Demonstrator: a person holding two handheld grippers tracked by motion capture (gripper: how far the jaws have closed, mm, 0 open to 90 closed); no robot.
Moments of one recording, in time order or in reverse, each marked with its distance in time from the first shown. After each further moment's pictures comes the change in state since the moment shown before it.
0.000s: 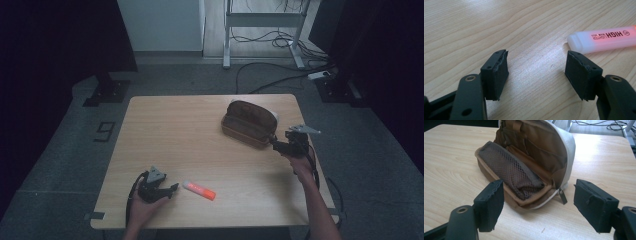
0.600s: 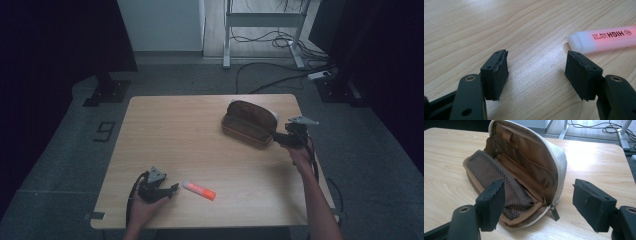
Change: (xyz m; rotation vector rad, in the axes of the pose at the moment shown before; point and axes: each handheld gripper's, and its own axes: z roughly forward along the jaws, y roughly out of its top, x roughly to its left) left arm -0.002 0.000 0.001 0.001 0.014 0.006; right arm -0.012 0.019 0.020 -0.005 -0.025 -0.007
